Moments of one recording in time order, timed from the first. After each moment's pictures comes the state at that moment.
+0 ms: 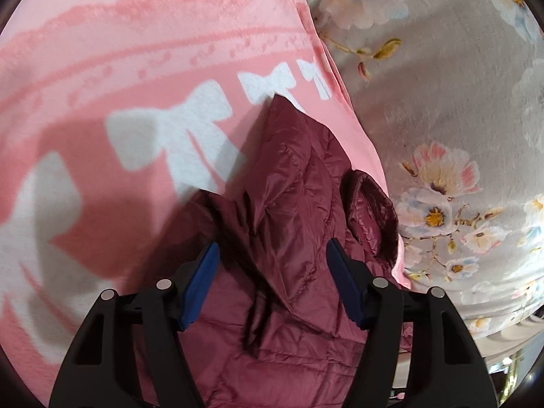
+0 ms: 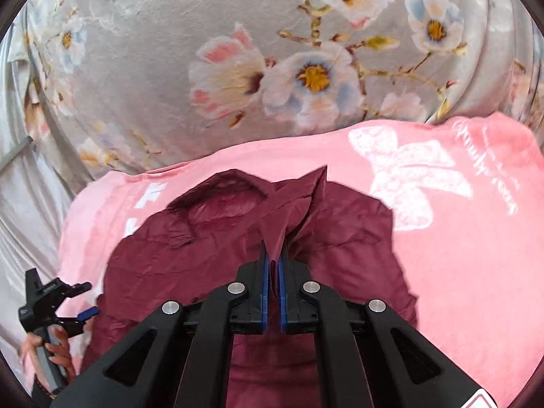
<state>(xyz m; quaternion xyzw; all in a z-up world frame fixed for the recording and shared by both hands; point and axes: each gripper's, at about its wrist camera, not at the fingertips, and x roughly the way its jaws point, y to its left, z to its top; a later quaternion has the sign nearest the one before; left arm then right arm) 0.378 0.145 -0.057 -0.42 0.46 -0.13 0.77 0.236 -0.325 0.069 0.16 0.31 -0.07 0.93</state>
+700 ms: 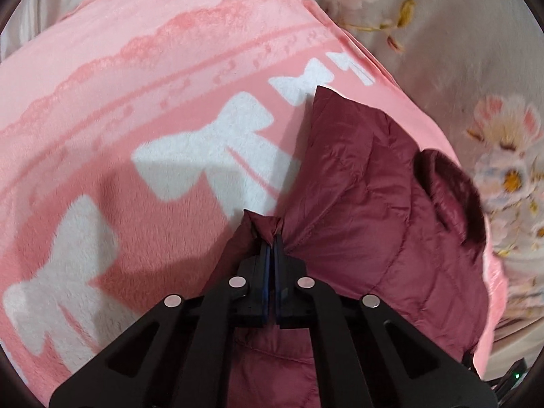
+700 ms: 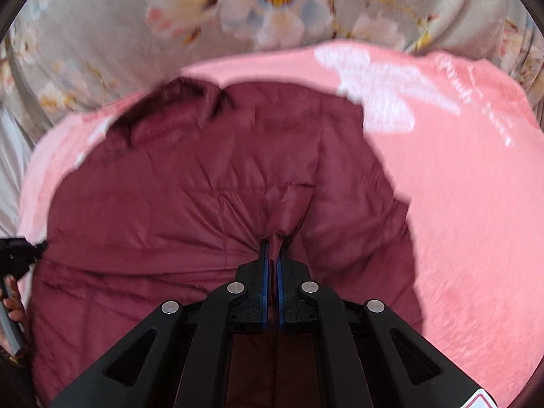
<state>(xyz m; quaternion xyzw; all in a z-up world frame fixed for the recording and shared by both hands) 0.383 0.123 -0.073 -0.23 0.47 -0.02 0.85 0.225 -0.333 -0.049 0.14 0.42 -0.10 0.89</state>
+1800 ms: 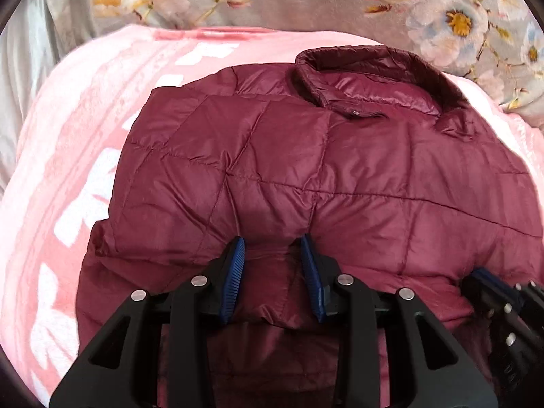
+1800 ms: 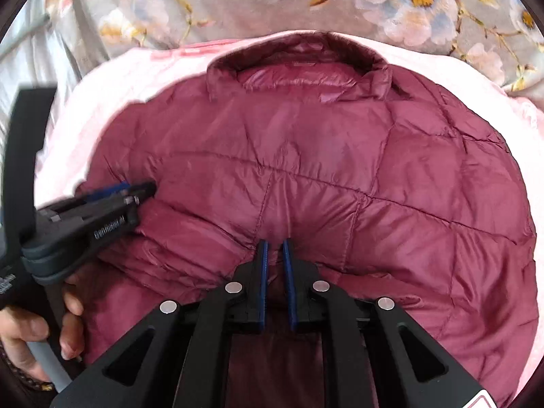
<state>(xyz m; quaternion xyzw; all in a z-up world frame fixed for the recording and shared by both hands) 0.358 -0.020 -0.054 0.03 0.46 -0.10 0.88 0.270 -0.213 -0.039 0.08 0.44 0.01 0.89</state>
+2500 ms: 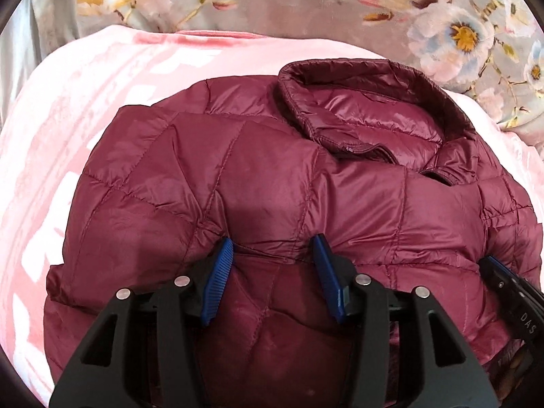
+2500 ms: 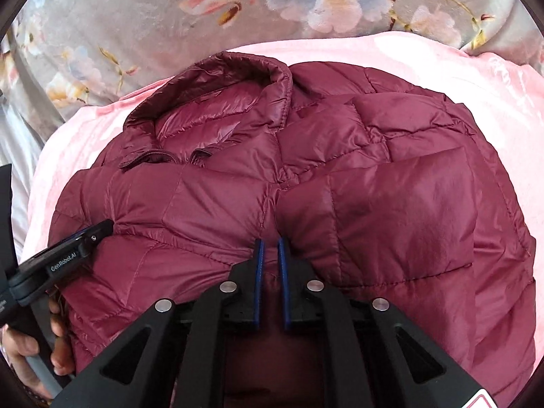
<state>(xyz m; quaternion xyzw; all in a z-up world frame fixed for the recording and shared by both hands) 0.396 -0.048 -0.067 0.02 0.44 -0.11 0.89 0.300 -0.293 -0.060 0.16 0.41 -0.05 0.90</state>
